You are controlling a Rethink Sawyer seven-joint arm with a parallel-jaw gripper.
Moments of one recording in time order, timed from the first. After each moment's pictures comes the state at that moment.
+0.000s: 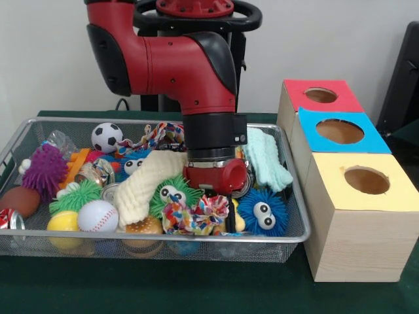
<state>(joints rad) -0.41 -0.38 0.17 1.61 -0.58 -0.18 2.82</state>
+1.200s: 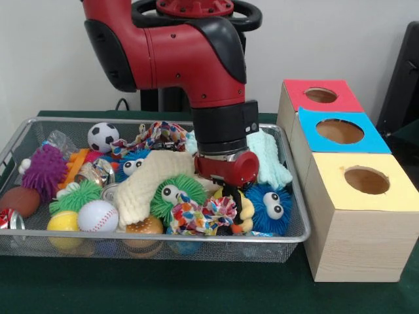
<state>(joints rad) -0.50 -0.44 0.34 1.65 -0.58 0.08 2.82</state>
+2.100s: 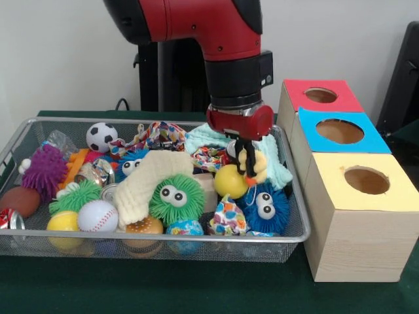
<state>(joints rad) -0.54 -0.62 0.43 1.81 -0.56 0.27 2.82</state>
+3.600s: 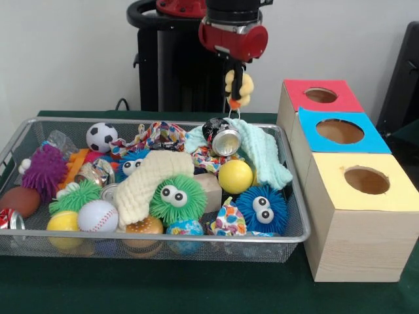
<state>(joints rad) -0.53 -0.98 0.43 1.98 -0.42 0.56 2.82</state>
